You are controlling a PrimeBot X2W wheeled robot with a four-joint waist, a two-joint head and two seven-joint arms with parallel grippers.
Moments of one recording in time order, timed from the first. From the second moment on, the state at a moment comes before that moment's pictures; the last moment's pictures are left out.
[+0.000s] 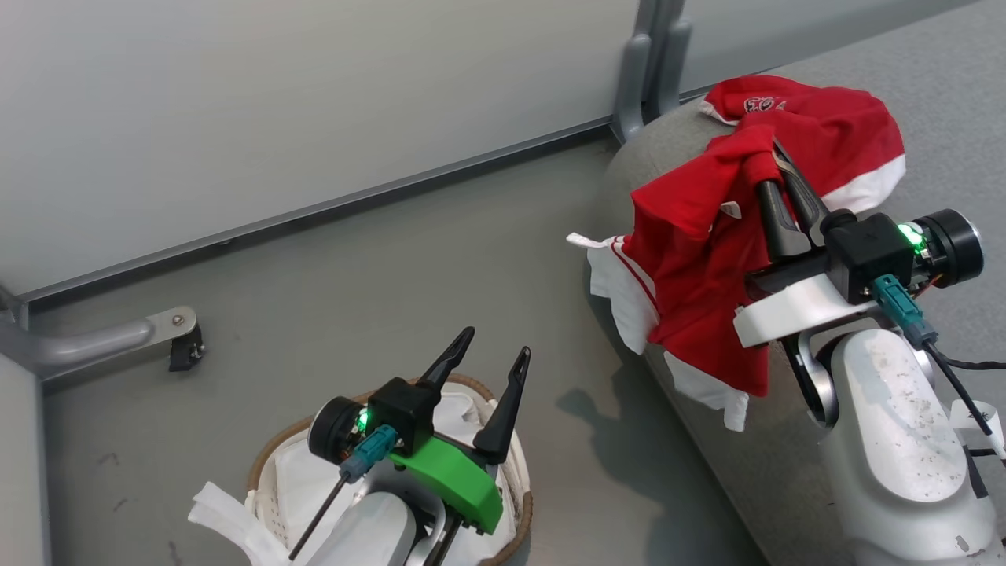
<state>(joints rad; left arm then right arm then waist) -0.31 0.05 -0.59 0.42 -0.38 -0.13 -0.26 -0.46 -0.05 0.04 0.19 -0.11 0.13 -0.26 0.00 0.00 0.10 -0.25</state>
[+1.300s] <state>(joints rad) -0.49 0.08 -0.64 0.37 -0.31 -0.13 -0.26 -1.27 -0.49 -0.23 0.52 -0.20 0.13 -0.26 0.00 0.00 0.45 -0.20</state>
